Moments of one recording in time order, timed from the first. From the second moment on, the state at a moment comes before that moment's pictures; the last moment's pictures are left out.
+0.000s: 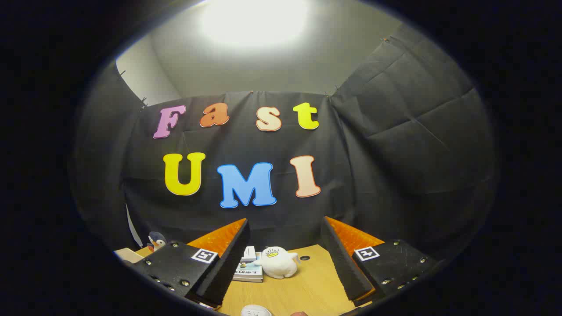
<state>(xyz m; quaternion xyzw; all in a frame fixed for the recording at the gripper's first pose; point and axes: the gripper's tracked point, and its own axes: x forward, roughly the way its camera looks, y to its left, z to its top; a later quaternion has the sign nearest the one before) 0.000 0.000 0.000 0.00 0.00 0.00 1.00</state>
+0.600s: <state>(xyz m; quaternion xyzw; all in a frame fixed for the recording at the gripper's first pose) -0.012 0.023 0.001 -0.03 0.00 0.02 1.00</state>
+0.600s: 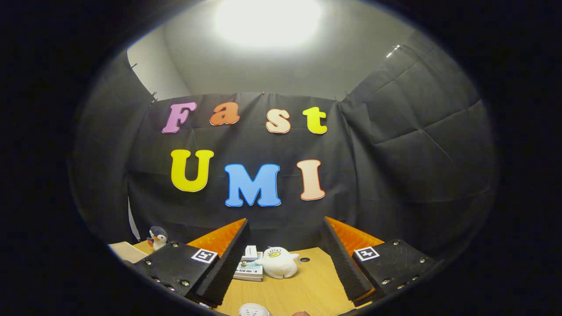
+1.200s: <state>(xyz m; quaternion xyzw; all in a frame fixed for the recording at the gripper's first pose) -0.028 0.063 -0.044 -0.03 0.04 0.07 1.00</state>
